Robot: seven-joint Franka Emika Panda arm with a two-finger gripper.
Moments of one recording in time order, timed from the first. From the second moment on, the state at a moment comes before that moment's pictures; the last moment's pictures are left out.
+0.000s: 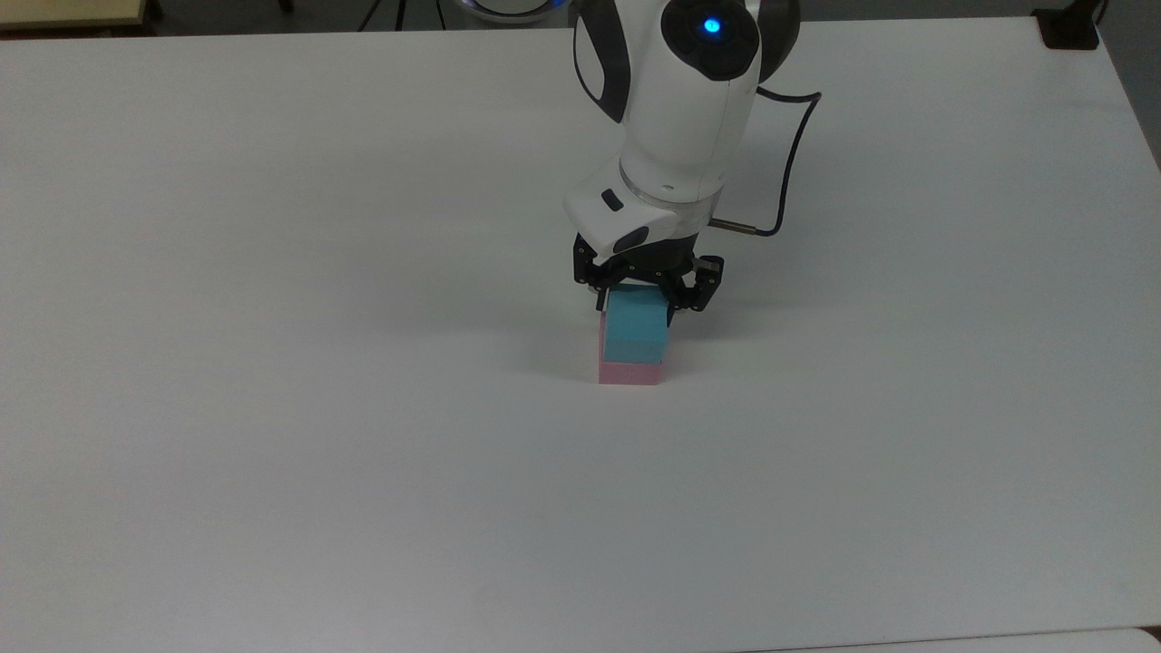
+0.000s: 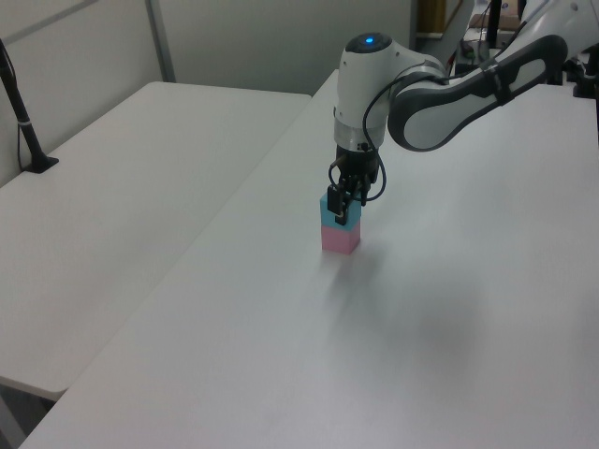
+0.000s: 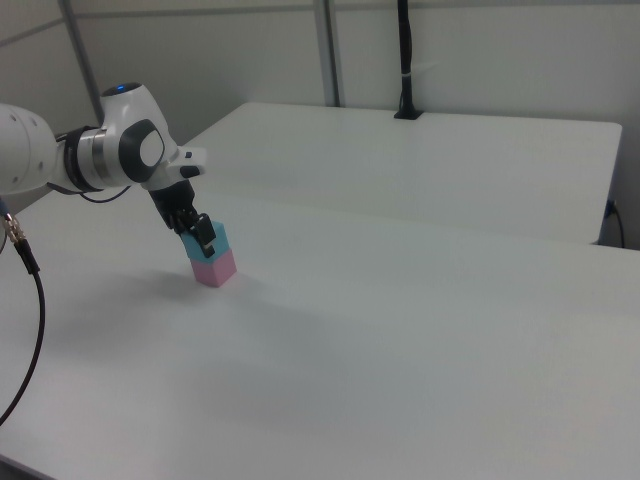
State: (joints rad) arm 0.26 0.45 0.03 -1.61 -0.16 2.17 0.58
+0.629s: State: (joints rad) arm 0.25 0.45 0.03 -1.59 -0.16 2.17 0.56
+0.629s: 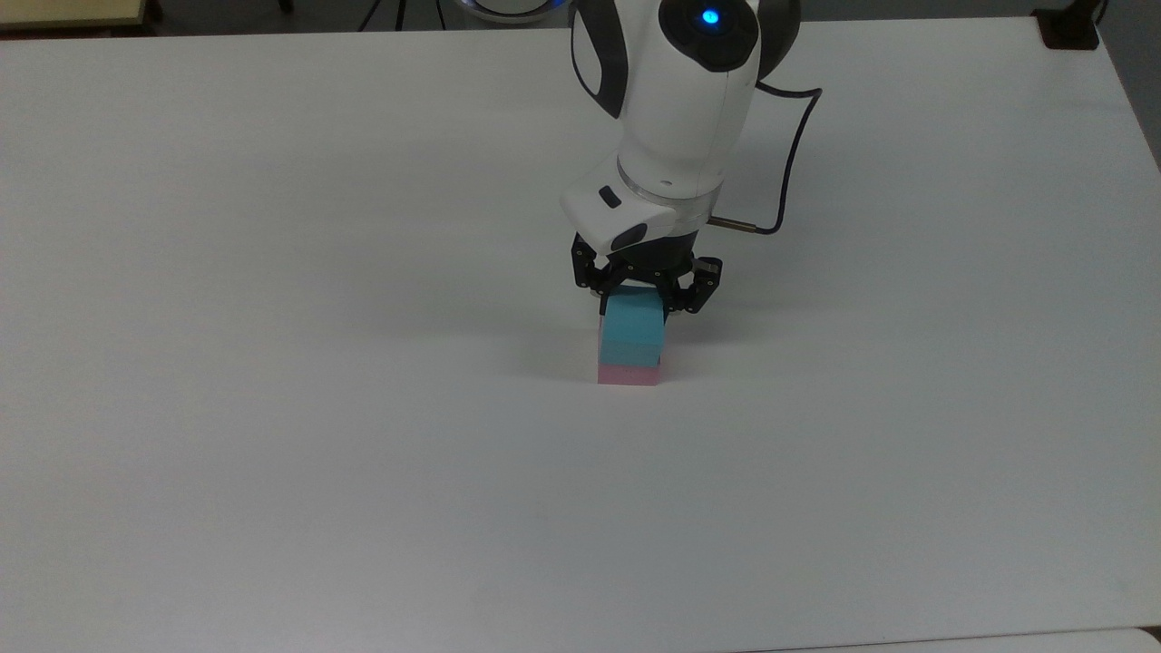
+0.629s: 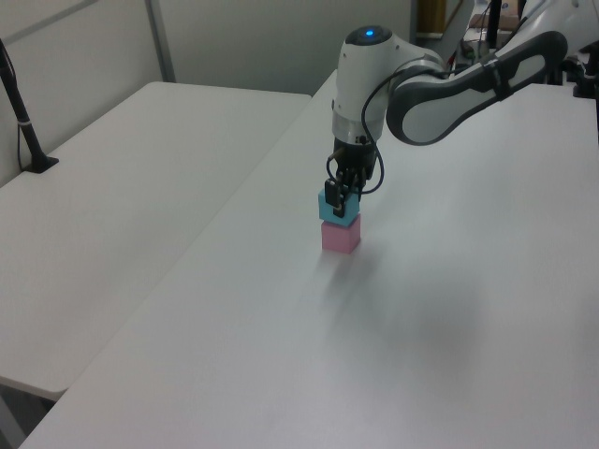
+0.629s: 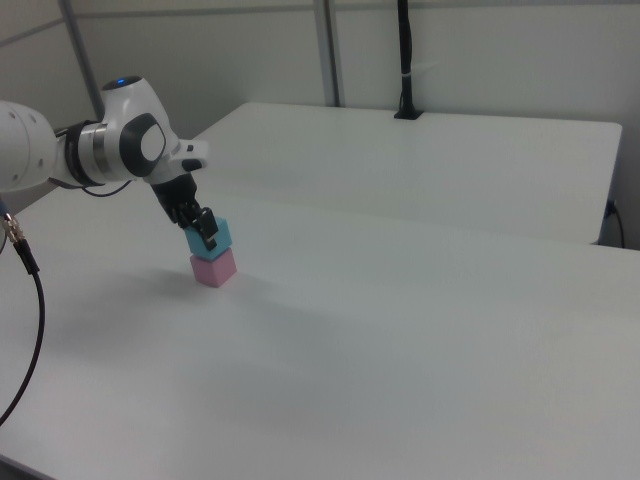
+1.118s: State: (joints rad) arm 0.07 0.43 0.01 -1.59 -0.16 2.17 0.29
